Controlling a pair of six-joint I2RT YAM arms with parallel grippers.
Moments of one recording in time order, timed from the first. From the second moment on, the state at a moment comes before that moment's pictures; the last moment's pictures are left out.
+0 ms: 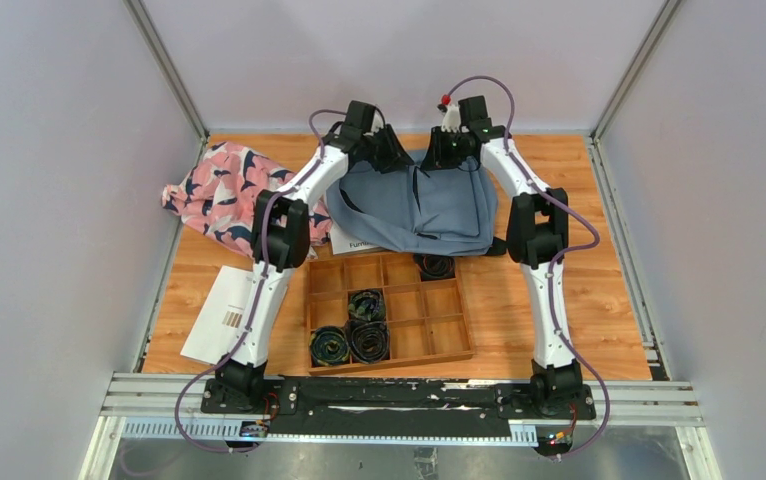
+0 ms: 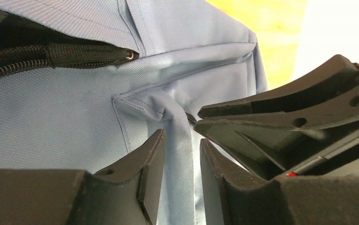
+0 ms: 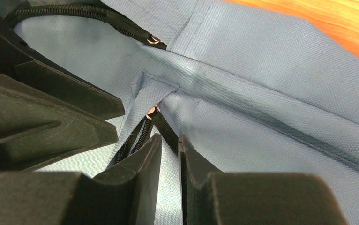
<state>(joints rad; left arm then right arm) -0.39 2.52 2.29 -0.44 0.41 -0.80 0.24 2.47 2.27 -0.59 -0.53 0.17</state>
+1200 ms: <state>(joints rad) -0.39 2.56 2.29 -0.34 0.47 -0.87 0.22 2.41 2.03 -0.39 -0.57 0.24</state>
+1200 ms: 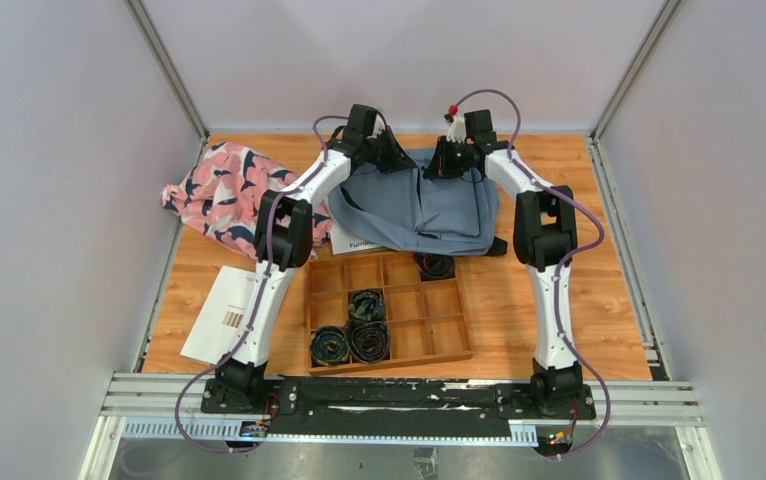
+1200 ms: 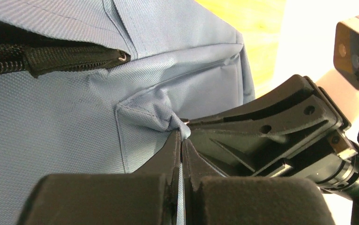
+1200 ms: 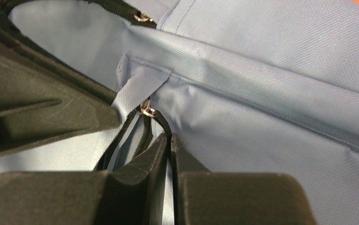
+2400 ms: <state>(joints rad) -0.38 2.56 2.26 -0.27 0.50 -0.93 0.22 2.39 2.04 -0.35 -0.61 0.26</state>
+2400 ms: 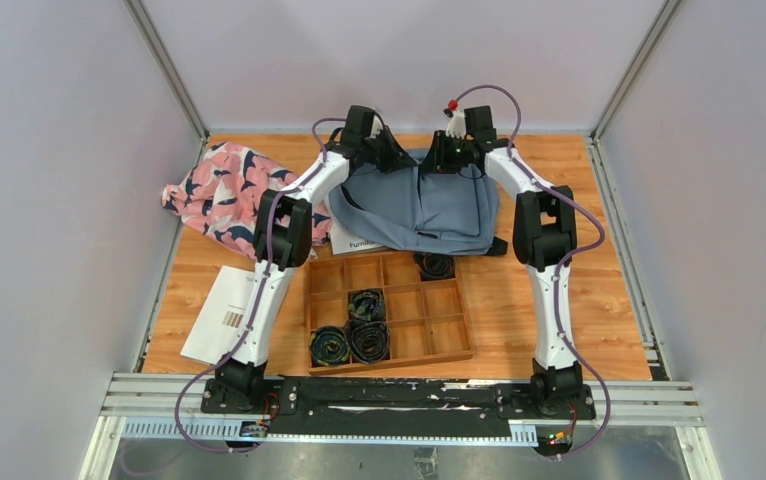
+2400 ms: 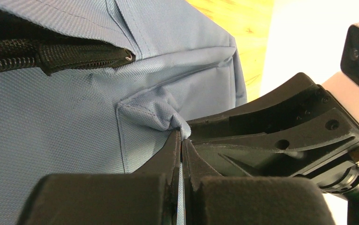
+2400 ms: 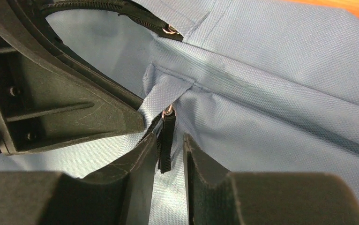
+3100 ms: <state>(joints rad) -0.37 2.58 2.26 -0.25 0.53 -0.95 0.23 2.32 1.88 -0.28 -0.59 0.26</state>
